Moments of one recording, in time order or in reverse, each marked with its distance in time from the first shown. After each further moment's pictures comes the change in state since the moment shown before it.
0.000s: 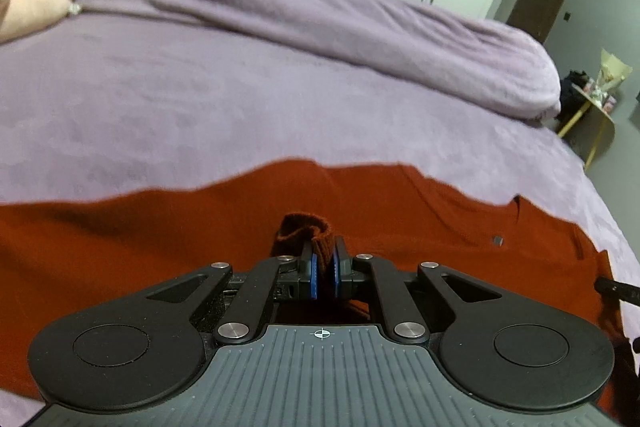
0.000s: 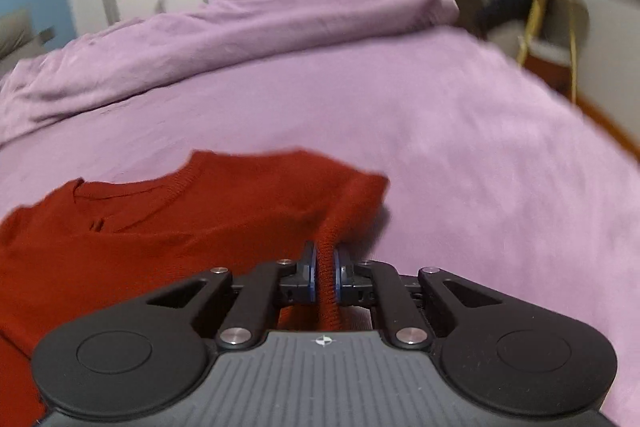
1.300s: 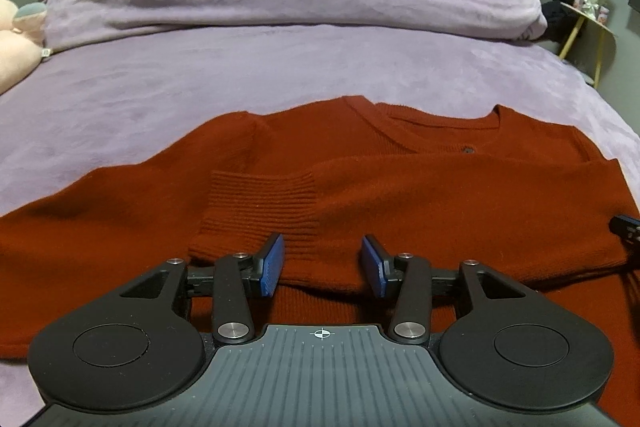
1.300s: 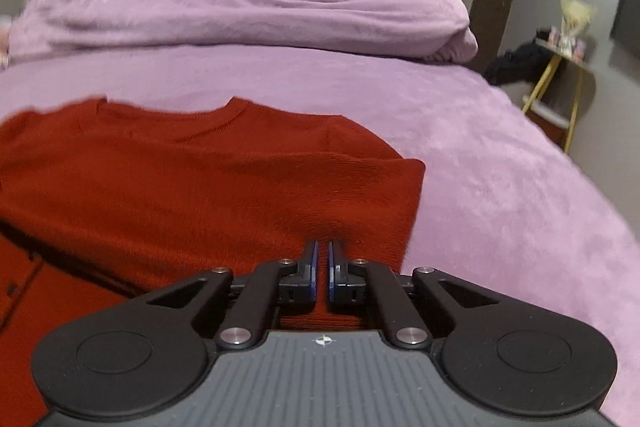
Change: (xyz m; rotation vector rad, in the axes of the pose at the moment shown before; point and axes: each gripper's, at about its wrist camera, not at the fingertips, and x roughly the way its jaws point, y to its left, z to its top) left arm 0.005 -0.069 -0.038 0.223 0.090 0.087; right arm -0.018 0.043 -0.049 -0.232 -0.018 -0.089
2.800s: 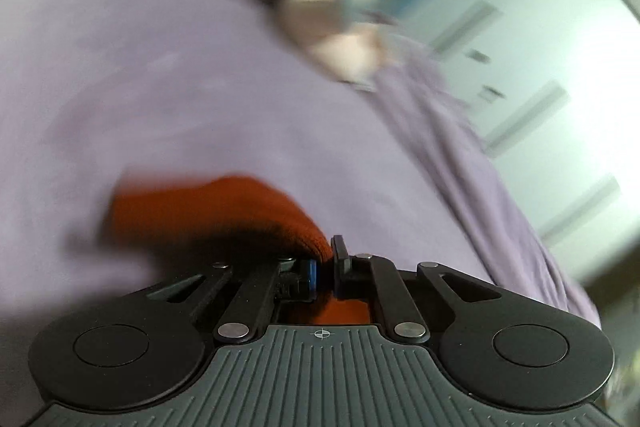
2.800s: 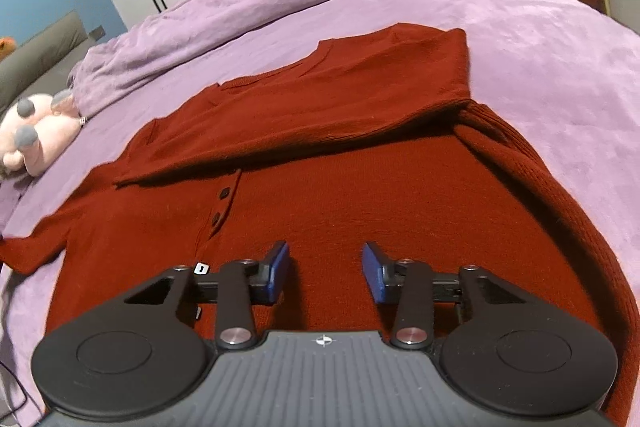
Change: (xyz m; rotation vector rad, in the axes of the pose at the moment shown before) left arm -0.146 0.314 -0.078 -0.888 -0.379 0.103; right arm -0.109 0.010 -0.058 0.391 0.155 0.328
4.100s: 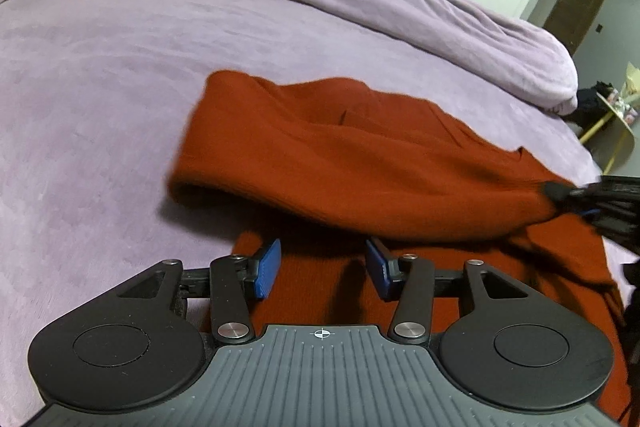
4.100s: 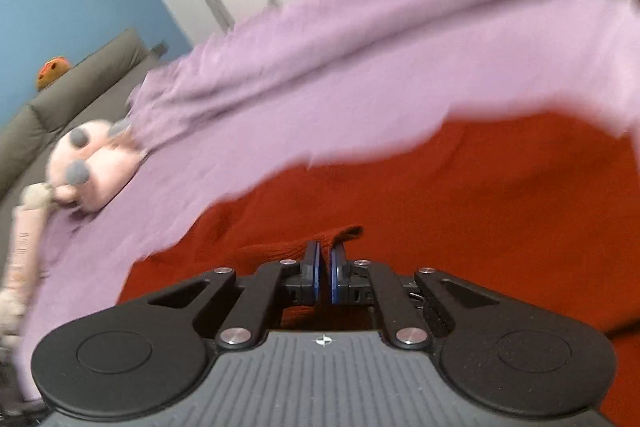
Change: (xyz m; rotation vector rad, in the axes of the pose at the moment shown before) left arm 0.015 -0.155 -0.190 0.550 0.365 -0.064; right arm 0.073 0.059 0.113 -0.075 -0.102 0.184
